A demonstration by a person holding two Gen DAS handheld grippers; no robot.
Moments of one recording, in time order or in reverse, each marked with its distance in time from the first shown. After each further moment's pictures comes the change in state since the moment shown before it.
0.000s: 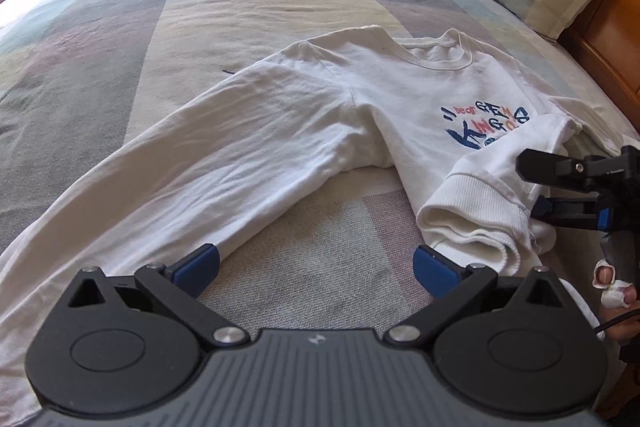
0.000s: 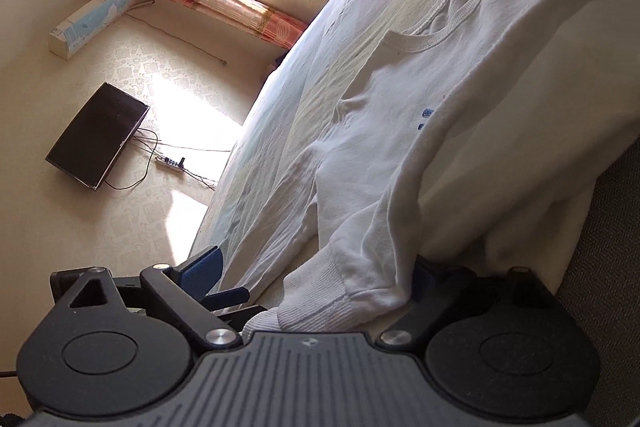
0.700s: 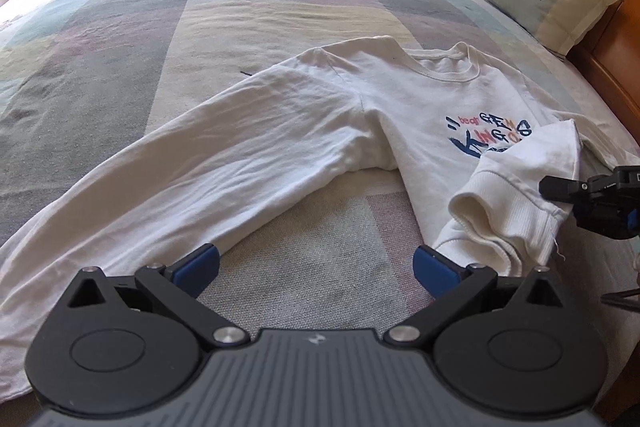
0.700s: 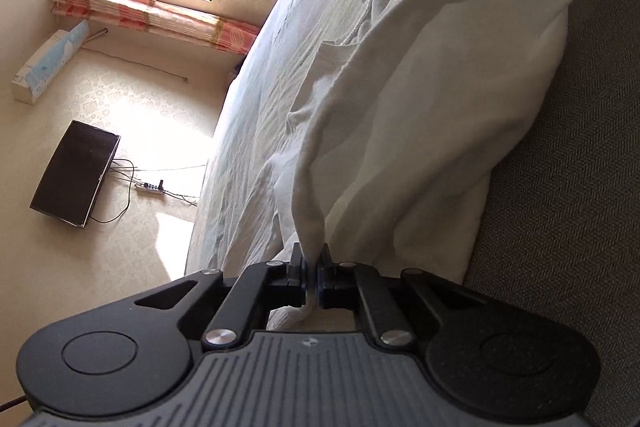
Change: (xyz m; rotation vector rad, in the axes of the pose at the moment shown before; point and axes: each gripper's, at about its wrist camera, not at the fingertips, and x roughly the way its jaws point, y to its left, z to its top) left arm -0.014 -0.001 -0.002 -0.045 -0.020 0.027; right arm -0.032 -0.012 0.013 0.140 0.034 -0.045
